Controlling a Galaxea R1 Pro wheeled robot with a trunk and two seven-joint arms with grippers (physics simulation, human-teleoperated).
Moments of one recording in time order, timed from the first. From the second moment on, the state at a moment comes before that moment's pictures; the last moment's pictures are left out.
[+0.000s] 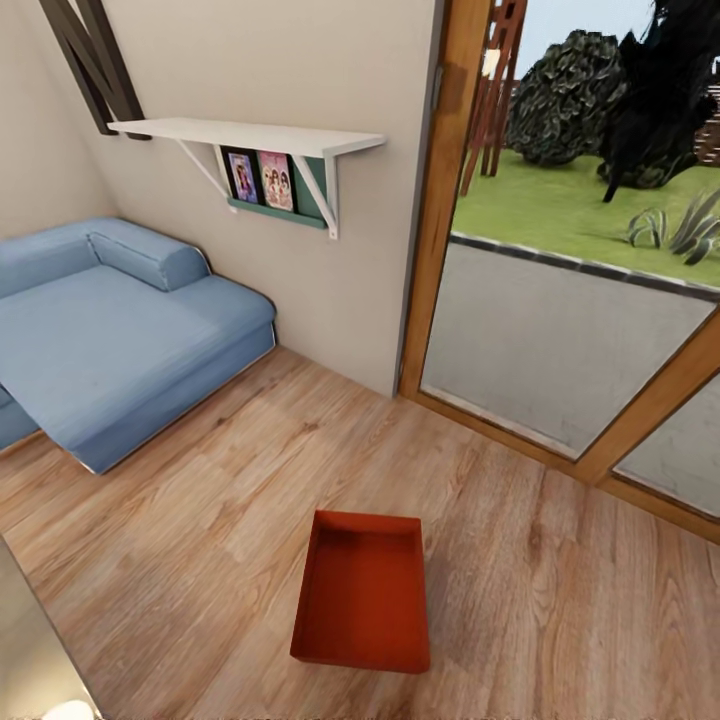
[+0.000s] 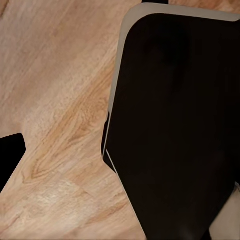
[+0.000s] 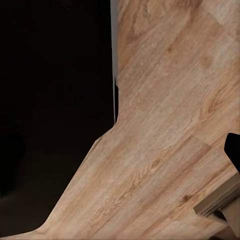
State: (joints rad) left arm -0.17 0.01 0.00 -0.01 0.18 -0.14 0.08; right arm -0.09 -0.04 0.39 0.03 -0.41 -0.20 -0.06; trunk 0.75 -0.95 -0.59
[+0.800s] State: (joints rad) left arm -0.17 0.01 0.00 -0.01 0.18 -0.14 0.08; right arm -0.09 -0.04 0.39 0.03 -0.41 -0.20 -0.06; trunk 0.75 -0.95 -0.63
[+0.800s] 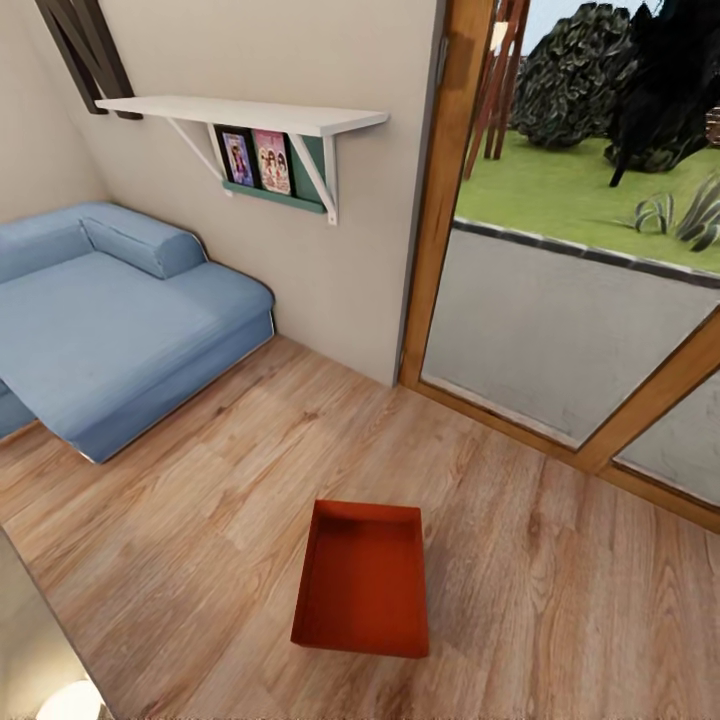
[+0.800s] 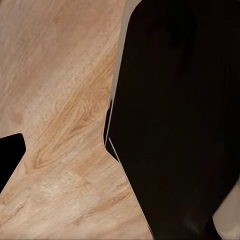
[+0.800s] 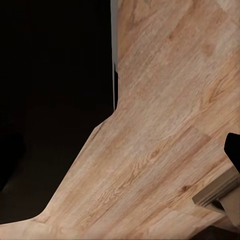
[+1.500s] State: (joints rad) left arm -0.17 0.01 0.00 -0.01 0.18 -0.14 0.08; right arm -0.09 -0.04 0.39 0.03 -0.41 -0.20 -0.06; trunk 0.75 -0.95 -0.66
